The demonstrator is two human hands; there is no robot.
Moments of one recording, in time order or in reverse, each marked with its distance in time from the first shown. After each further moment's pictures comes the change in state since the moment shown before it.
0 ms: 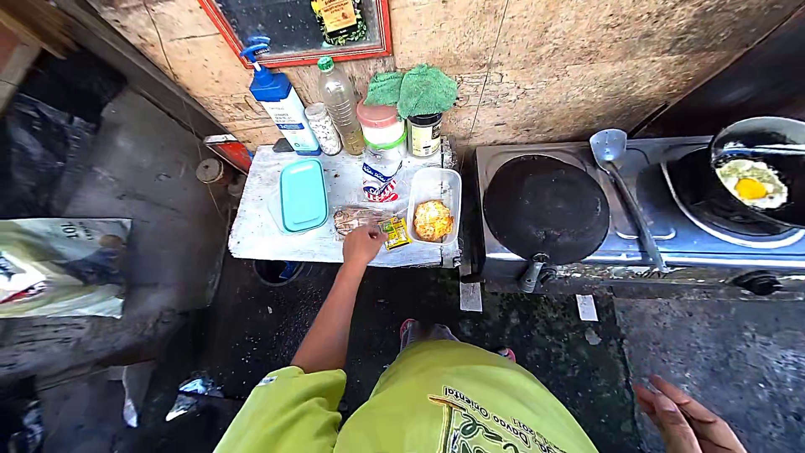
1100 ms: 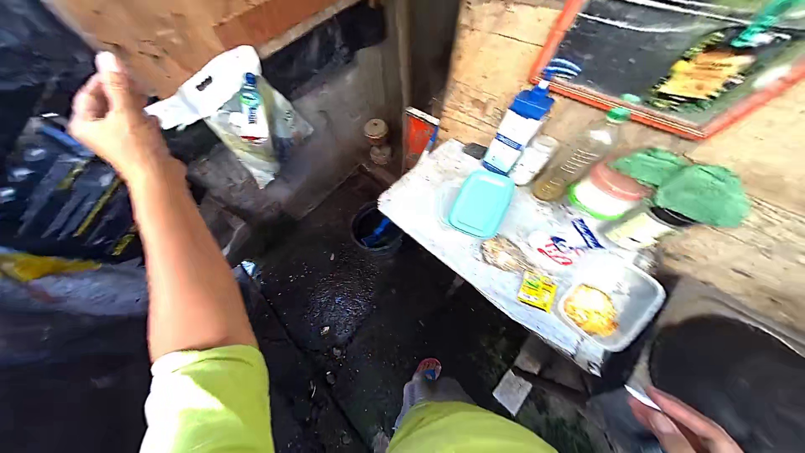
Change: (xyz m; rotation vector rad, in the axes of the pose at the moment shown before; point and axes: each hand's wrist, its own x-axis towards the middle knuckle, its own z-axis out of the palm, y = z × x) left_hand -0.273 -0.310 -0.423 -0.602 1.643 0.049; right_hand 0.054 -0.074 0.202 0.062 -0.869 -0.357
